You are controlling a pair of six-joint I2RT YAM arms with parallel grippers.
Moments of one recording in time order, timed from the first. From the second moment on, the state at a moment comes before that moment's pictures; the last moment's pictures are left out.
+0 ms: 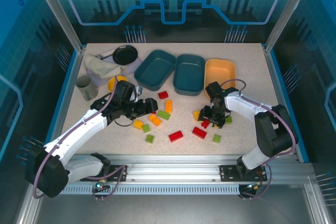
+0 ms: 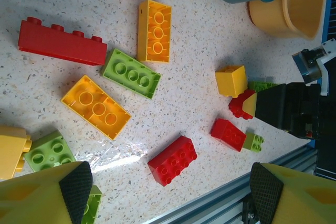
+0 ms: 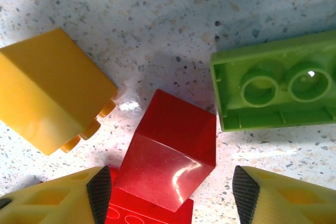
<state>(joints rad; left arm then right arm) -0.44 1.14 0.85 -0.60 0.35 -0.77 0.39 1.57 0.91 -0.85 -0.21 0.73</state>
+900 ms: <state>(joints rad) -0.44 1.26 1.03 -0.57 0.38 -0.81 0.28 1.57 1.28 -0.95 -0.02 0.58</state>
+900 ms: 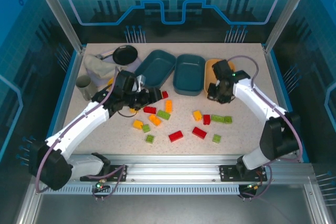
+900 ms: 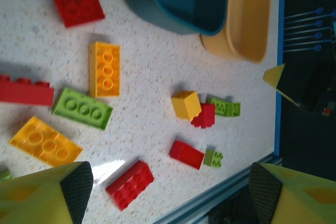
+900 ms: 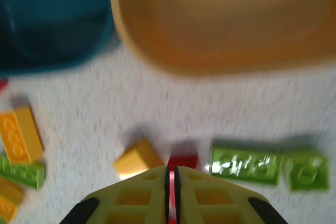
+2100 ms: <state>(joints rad) -0.45 1.23 0.94 -0.61 0.32 -0.83 0.44 1.63 0.98 -0.89 -0.06 0.43</state>
